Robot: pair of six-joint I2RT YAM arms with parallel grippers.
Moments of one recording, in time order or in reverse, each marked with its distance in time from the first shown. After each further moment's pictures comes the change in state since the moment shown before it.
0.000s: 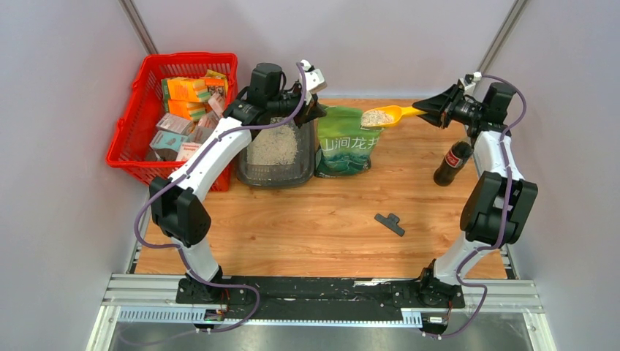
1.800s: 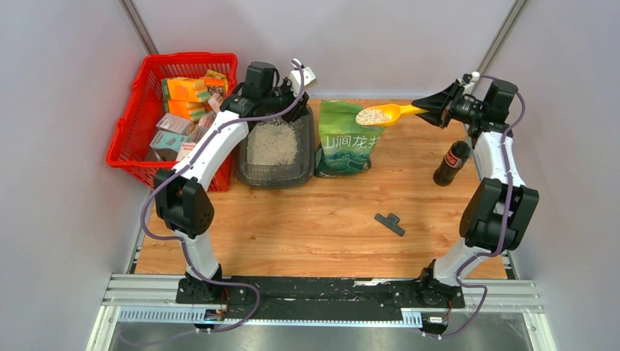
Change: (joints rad) left arm 0.072 0.080 0.055 -0.077 -0.159 0.067; right arm 0.007 -0.053 0.005 -0.014 -0.044 0.132
